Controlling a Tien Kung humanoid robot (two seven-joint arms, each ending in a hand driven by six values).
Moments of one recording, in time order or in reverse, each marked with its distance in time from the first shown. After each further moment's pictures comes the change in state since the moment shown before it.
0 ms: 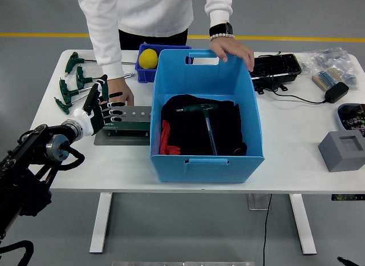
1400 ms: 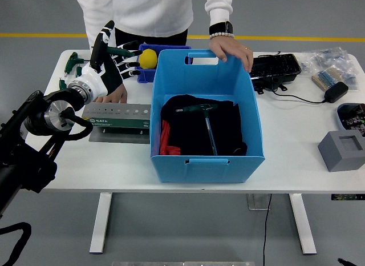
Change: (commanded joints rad) left arm -0.100 0.034 0.064 -0.257 -0.203 0.096 -0.023; right arm -0.002 0.000 0.002 -0.001 -0.002 0.001 -0.002
